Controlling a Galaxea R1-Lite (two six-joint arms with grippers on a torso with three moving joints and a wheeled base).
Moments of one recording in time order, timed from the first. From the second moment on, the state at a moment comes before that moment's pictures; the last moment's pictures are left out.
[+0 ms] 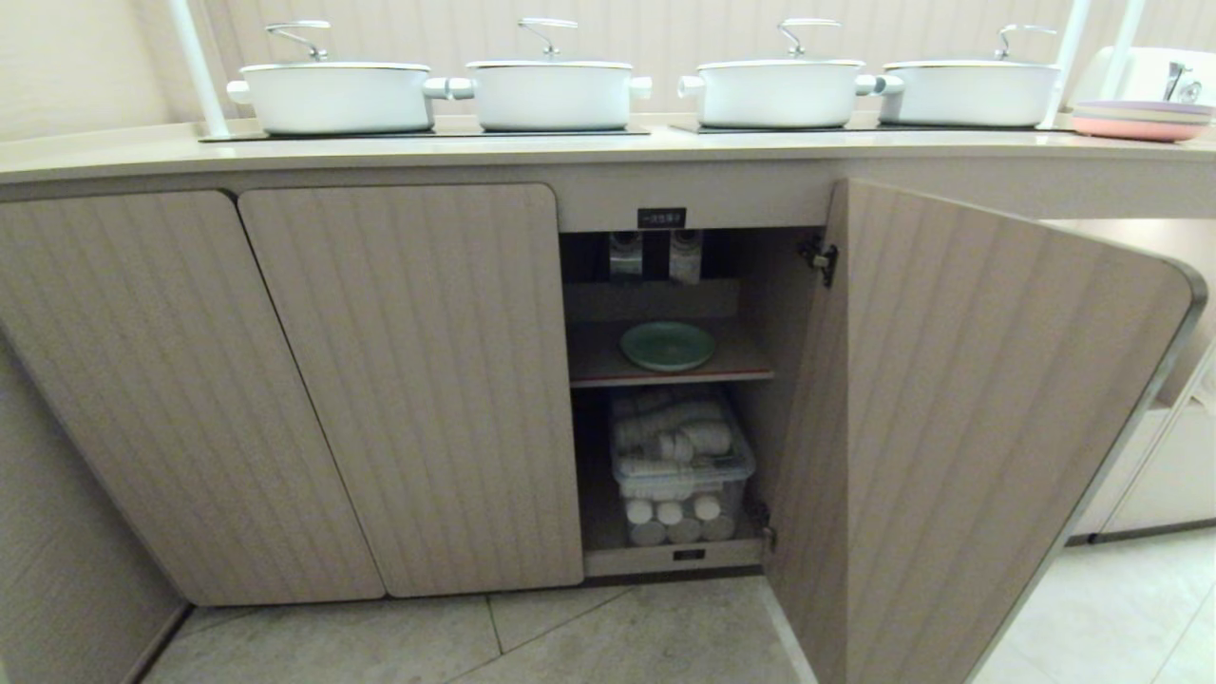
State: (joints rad) left arm 0.00 0.00 0.00 0.00 0.00 0.00; right arm 0.00 0.00 0.00 0.00 0.04 -0.10
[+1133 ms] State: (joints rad) left arm 0.00 0.00 0.00 0.00 0.00 0.00; right arm 0.00 0.00 0.00 0.00 0.04 -0.10
